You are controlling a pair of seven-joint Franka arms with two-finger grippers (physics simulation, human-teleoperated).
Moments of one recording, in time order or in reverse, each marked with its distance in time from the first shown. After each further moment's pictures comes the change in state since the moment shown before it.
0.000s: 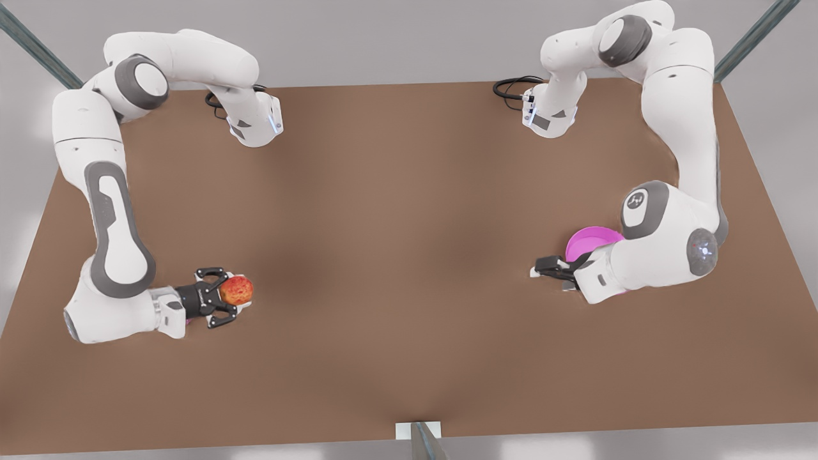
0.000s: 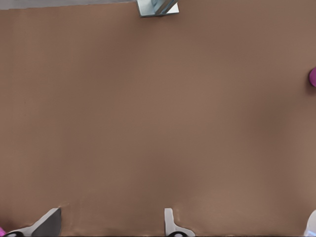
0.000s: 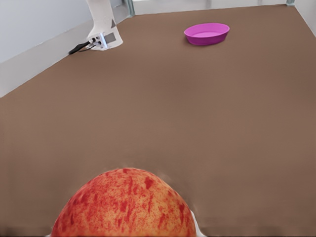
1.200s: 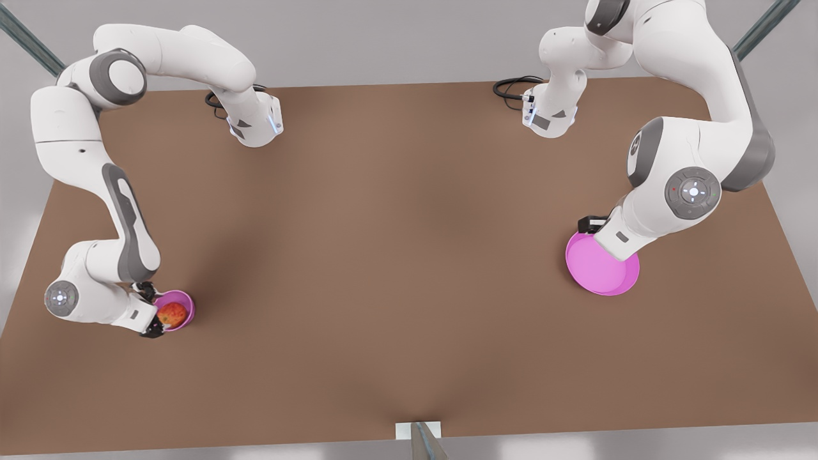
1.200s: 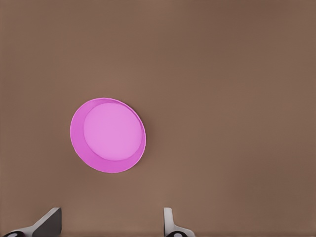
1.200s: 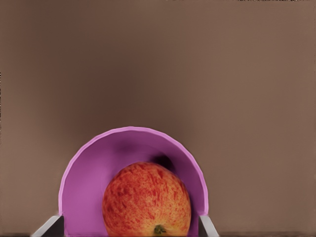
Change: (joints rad) left arm -0.293 -0.244 0.393 -0.075 0.199 -0.307 -0.175; right arm -0.177 -0.024 -0.029 -0.238 -0.722 0.461 -0.018
